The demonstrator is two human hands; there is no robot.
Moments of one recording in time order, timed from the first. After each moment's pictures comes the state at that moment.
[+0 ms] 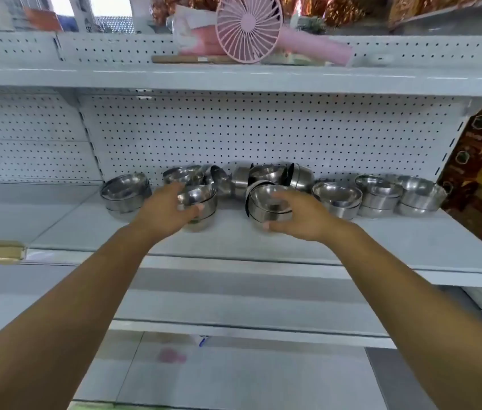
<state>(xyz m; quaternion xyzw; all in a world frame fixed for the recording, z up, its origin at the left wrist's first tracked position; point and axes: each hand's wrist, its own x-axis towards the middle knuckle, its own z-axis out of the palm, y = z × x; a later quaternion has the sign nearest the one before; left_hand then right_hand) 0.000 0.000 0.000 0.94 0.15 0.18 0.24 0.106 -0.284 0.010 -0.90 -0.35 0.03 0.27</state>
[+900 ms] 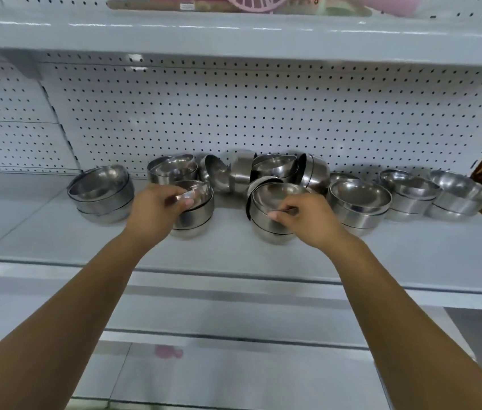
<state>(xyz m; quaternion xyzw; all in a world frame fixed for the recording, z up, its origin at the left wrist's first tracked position) 0.070 0.029 -0.037 0.90 0.14 0.27 0.31 0.187 -0.250 -0.036 -0.90 -0.28 -0.01 0.34</state>
